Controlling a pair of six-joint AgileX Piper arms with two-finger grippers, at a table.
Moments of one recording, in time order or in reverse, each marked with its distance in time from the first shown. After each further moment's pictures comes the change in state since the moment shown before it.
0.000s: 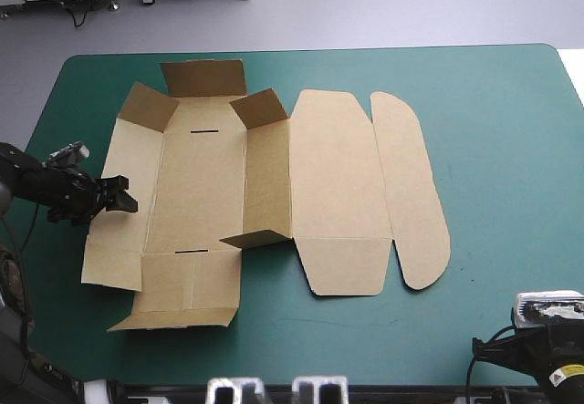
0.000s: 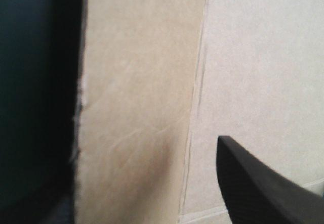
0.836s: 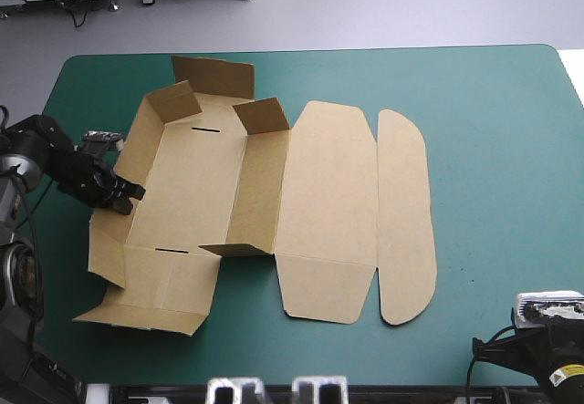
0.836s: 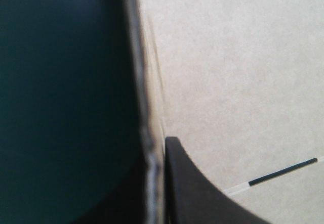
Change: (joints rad) left arm -0.196 0.020 -0.147 0.277 0.072 0.101; right arm 0.000 0.000 0.000 0.000 0.000 0.000
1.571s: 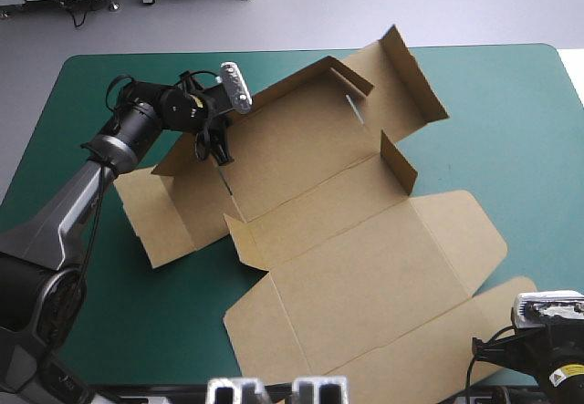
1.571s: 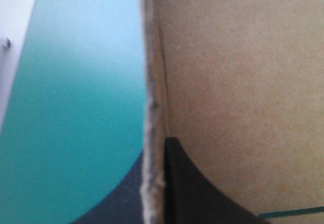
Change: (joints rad) left arm -0.565 0.000 -0.245 0.173 -0.438 0.387; right arm 0.000 0.000 0.000 0.001 0.000 0.000
